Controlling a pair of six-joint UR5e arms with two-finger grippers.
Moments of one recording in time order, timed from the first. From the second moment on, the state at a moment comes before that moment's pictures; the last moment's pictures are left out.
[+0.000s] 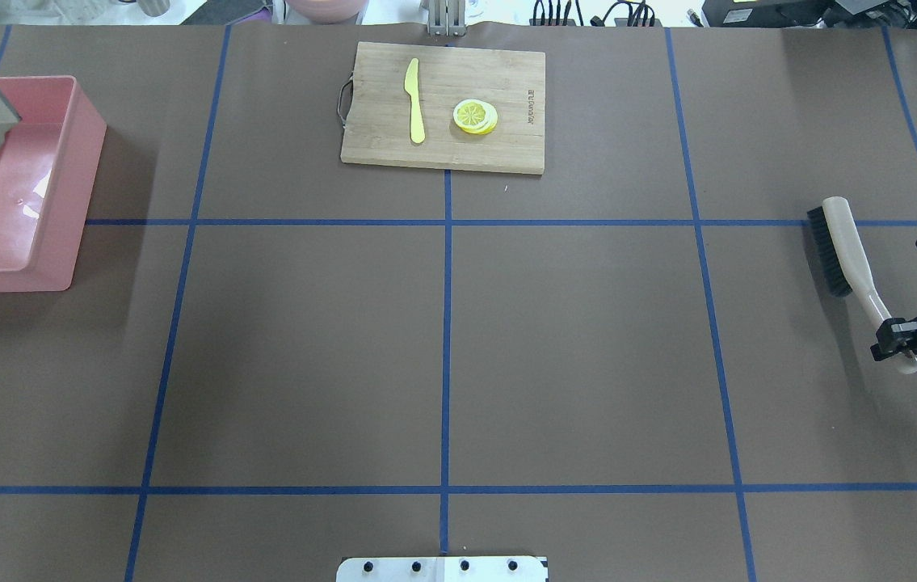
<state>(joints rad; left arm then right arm) -1.54 -1.44 -1.89 -1.76 -2.62 0.47 0.97 -1.79 1.83 -1.15 2.27 0.72</state>
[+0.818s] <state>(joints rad) -1.61 -1.43 -1.84 -1.61 -2.44 0.72 0.97 -1.78 1.83 -1.17 2.27 0.72</state>
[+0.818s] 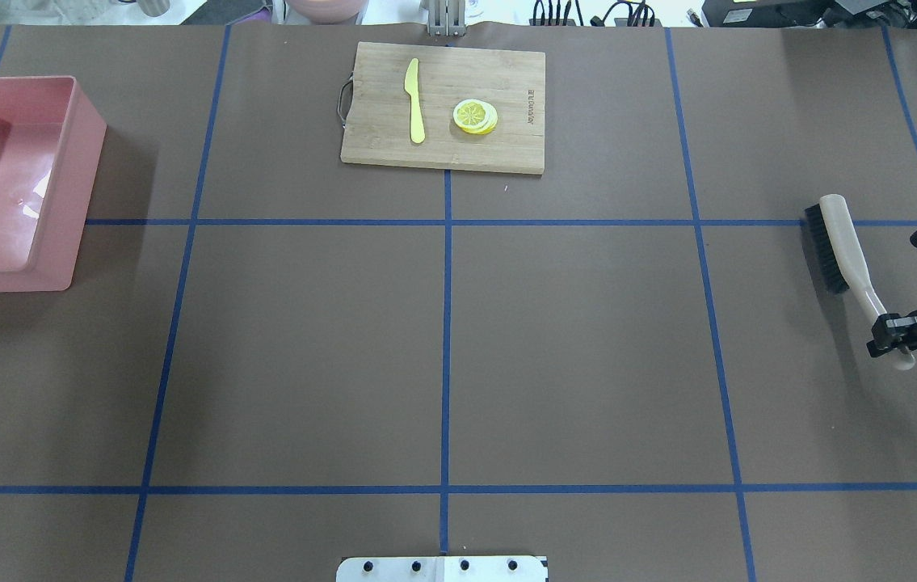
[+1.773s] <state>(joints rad) -1.60 -1.44 -1.80 -1.52 -2.22 0.85 0.97 -1.76 1.81 -1.17 2.27 0.72</state>
